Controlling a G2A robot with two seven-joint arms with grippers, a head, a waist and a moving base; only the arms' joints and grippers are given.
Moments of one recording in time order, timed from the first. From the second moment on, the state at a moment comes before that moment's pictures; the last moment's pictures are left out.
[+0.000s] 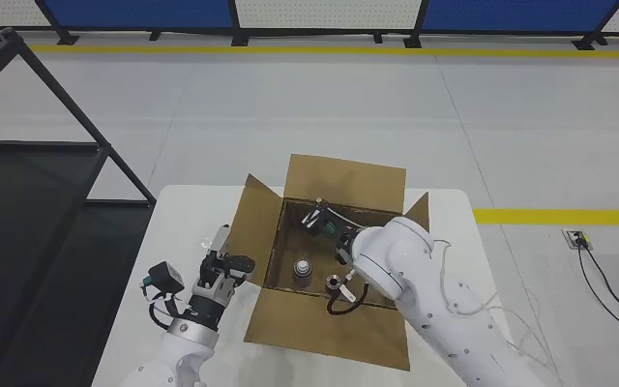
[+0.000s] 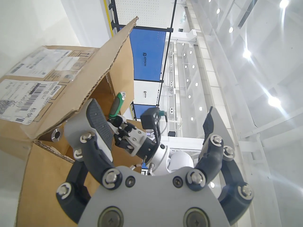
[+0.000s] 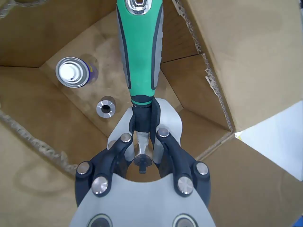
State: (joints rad) left arm 1.47 -1.47 -1.49 -2.17 -0.13 0.29 -0.13; right arm -0.54 -1.36 0.89 -1.64 -1.24 -0.13 1.41
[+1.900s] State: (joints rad) left arm 1.38 -1.44 -1.48 -2.11 -0.18 0.33 -0.22; right arm -1.13 -1.30 1.78 -2.35 -0.92 0.11 1.40
